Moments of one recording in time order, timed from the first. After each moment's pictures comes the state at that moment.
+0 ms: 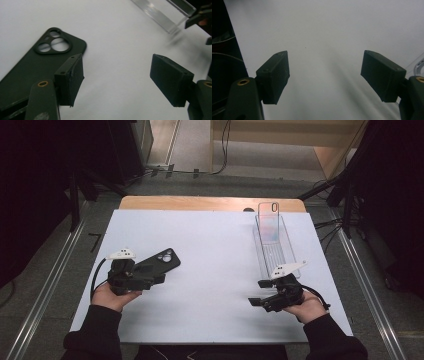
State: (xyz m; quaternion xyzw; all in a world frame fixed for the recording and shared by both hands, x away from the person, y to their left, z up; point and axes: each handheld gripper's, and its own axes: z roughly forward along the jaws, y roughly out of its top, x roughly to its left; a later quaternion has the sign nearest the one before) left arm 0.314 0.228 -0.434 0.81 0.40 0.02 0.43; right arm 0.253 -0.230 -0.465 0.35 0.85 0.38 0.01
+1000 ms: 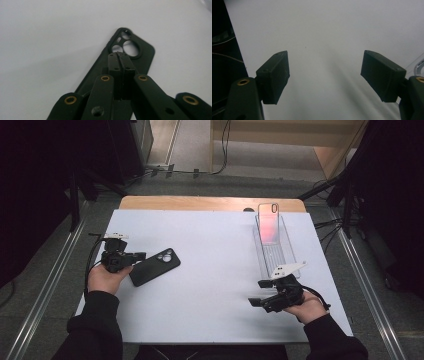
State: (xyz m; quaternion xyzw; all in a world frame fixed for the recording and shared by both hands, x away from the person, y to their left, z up) left arm 0.379 0.257 -0.451 0.80 0.49 0.07 0.35; right arm 0.252 -0.229 -0.465 0.35 0.86 0.38 0.01
